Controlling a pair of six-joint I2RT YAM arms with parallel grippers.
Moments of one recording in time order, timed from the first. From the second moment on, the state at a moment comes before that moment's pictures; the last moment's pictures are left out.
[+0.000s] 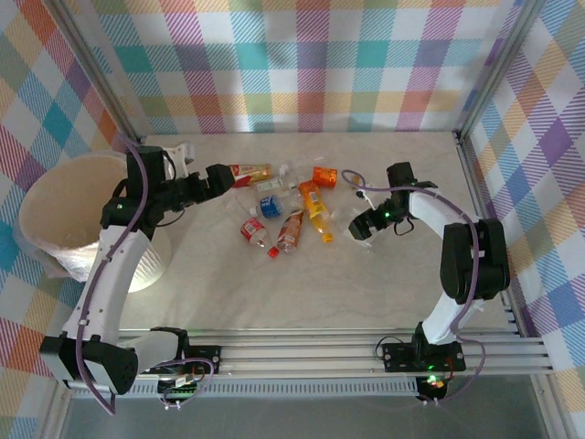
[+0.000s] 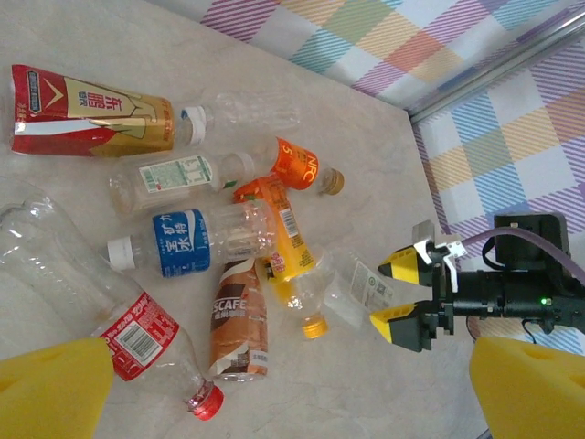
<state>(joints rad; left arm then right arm) -0.10 1.17 1.25 -0.67 0.51 -0.47 0.16 1.72 1.14 -0.67 -0.42 -0.46</state>
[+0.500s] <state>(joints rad) -0.10 1.15 1.23 -0.69 0.51 -0.43 0.24 1.69 1.02 -0.68 -0.29 -0.48</state>
